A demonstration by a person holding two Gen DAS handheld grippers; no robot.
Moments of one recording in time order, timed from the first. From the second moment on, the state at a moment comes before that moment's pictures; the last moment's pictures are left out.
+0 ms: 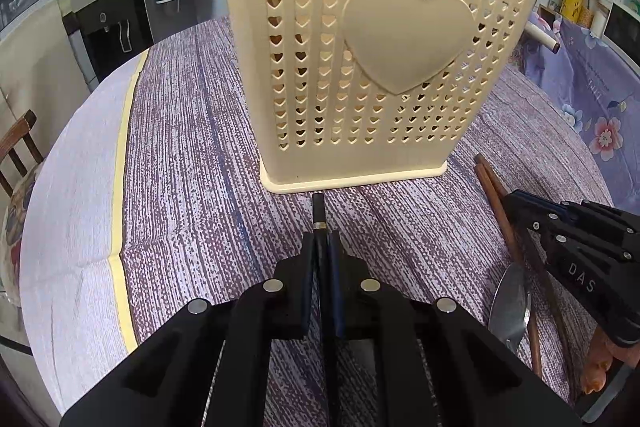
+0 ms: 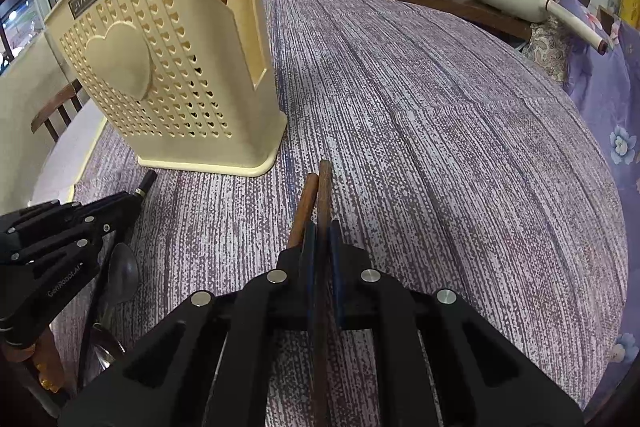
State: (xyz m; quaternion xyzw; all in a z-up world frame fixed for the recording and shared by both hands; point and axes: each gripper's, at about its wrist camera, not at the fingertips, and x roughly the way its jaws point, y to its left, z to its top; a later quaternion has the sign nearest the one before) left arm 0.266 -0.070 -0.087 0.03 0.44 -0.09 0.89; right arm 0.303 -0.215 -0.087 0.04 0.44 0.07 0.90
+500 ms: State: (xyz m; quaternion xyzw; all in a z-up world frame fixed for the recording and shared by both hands) left arm 0.235 -0.044 -0.035 -0.02 0.38 -0.10 0.92; right arm 0.267 -0.246 -0.033 0.10 0.35 0.09 0.93
